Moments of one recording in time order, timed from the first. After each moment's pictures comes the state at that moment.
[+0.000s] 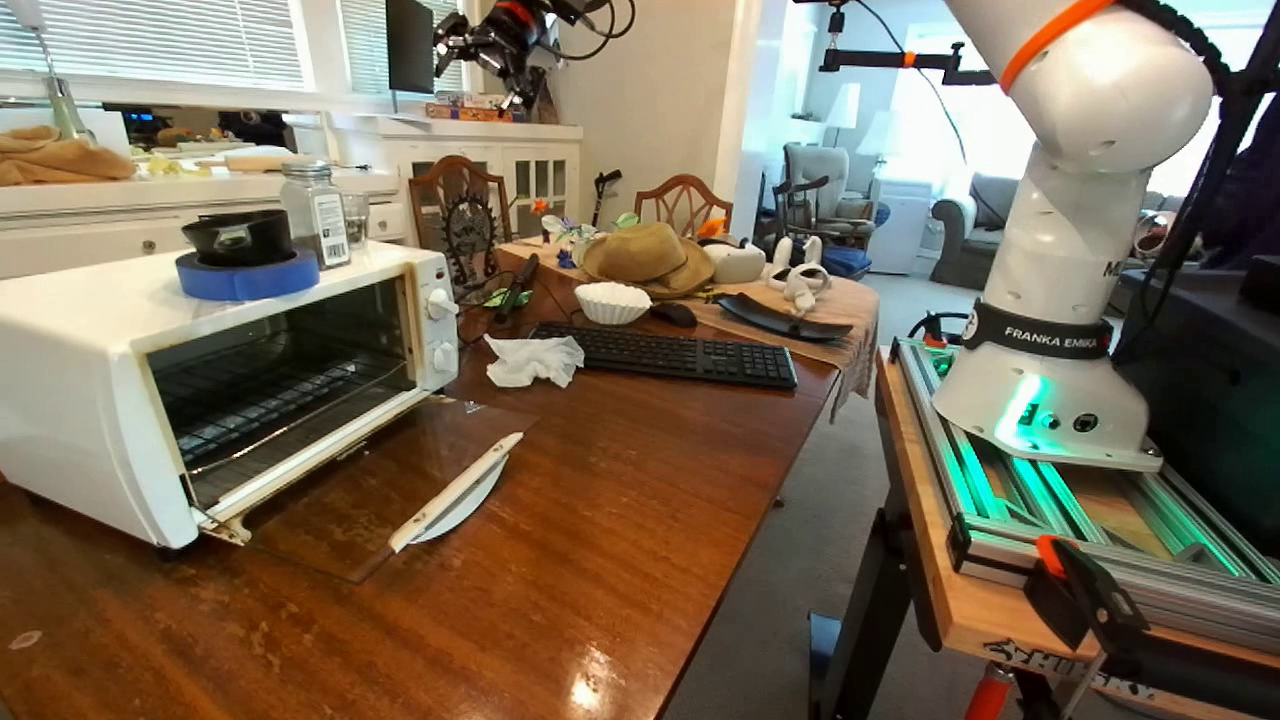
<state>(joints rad) -0.27 0.76 -0.06 -0.99 0.87 1.48 0.56</state>
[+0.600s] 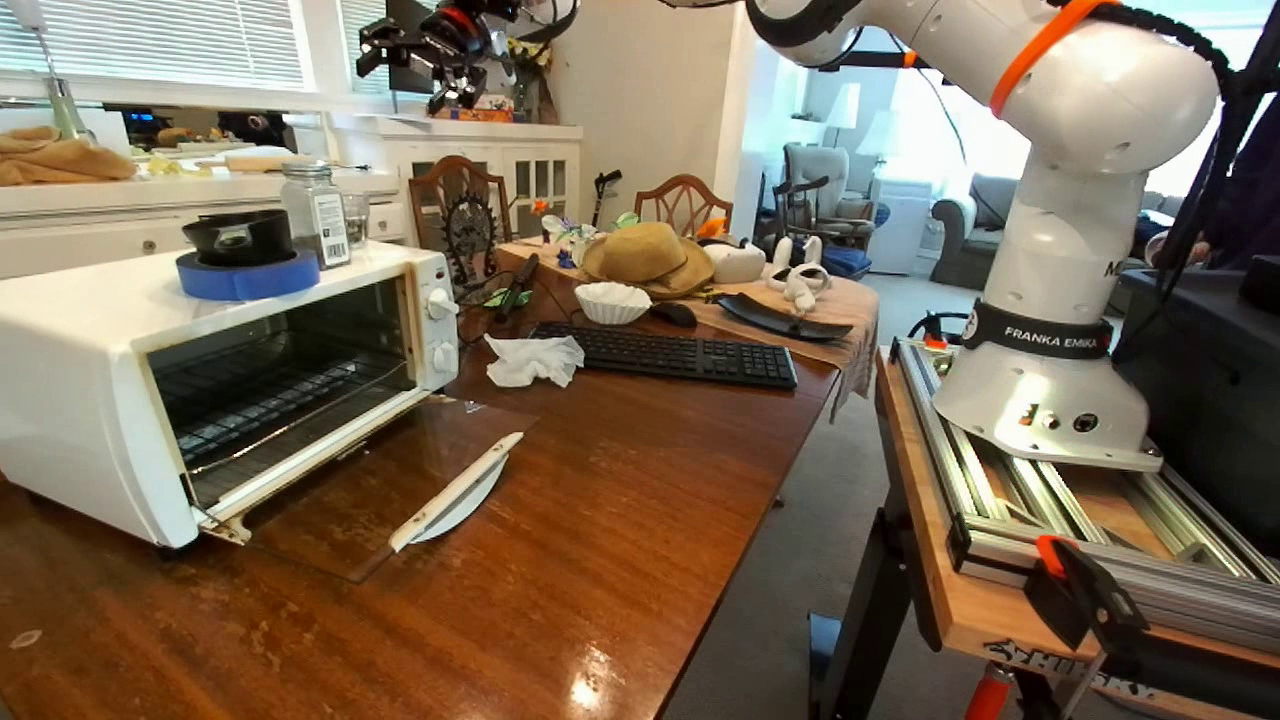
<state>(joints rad) -0.24 0.99 0.07 -0.70 0.96 1.45 0.87</state>
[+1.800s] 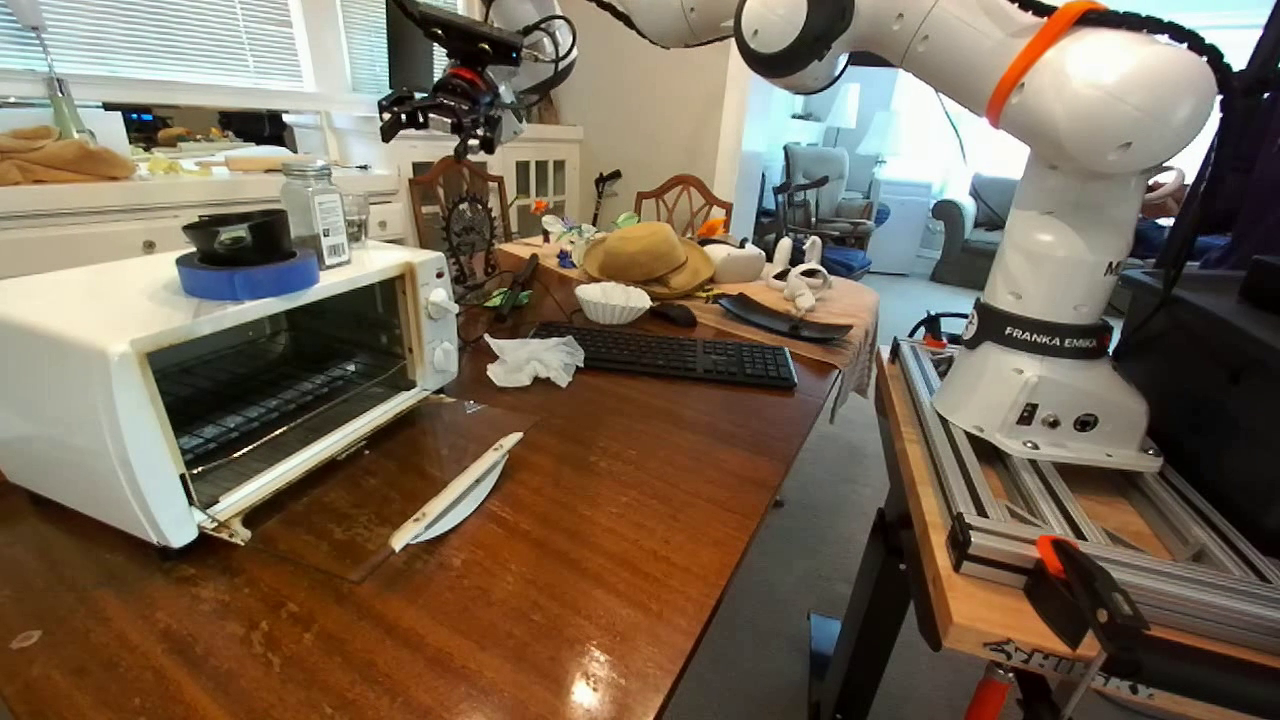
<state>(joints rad) -0.25 1.09 0.07 -0.70 0.96 1.35 0.96</state>
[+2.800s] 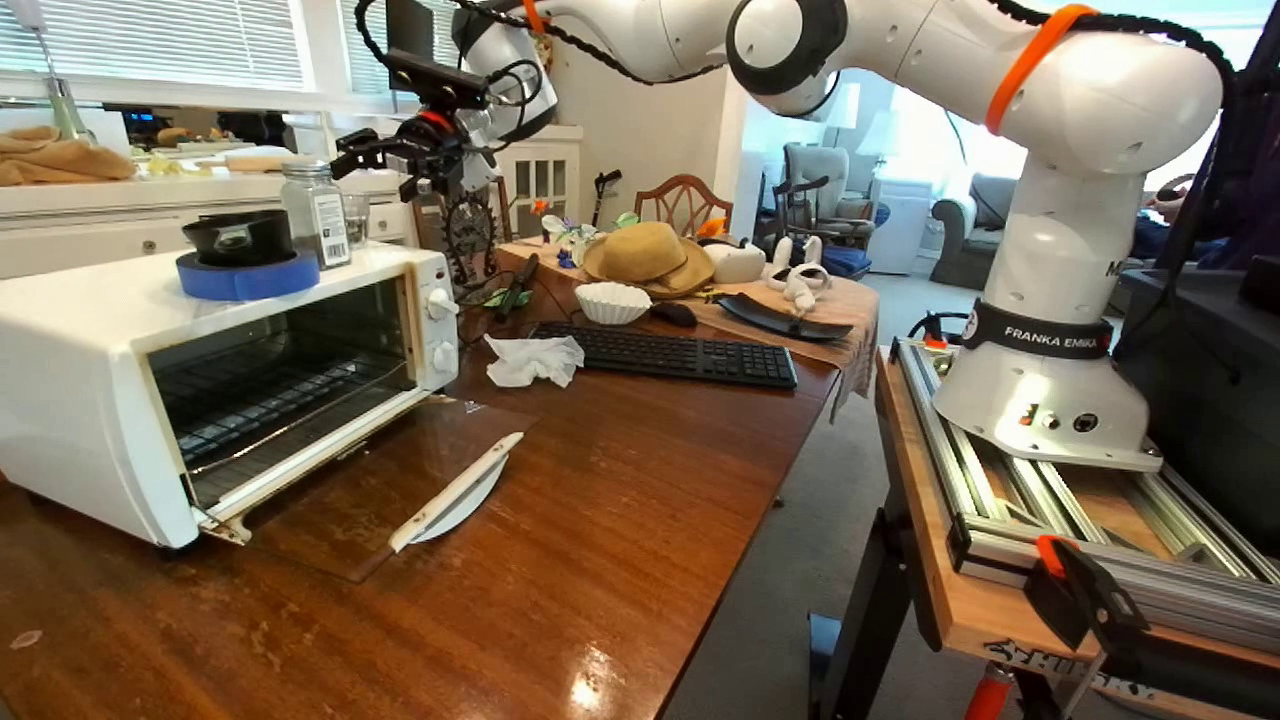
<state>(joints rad) -0.22 1.16 0.15 -0.74 1.04 1.54 0.97</state>
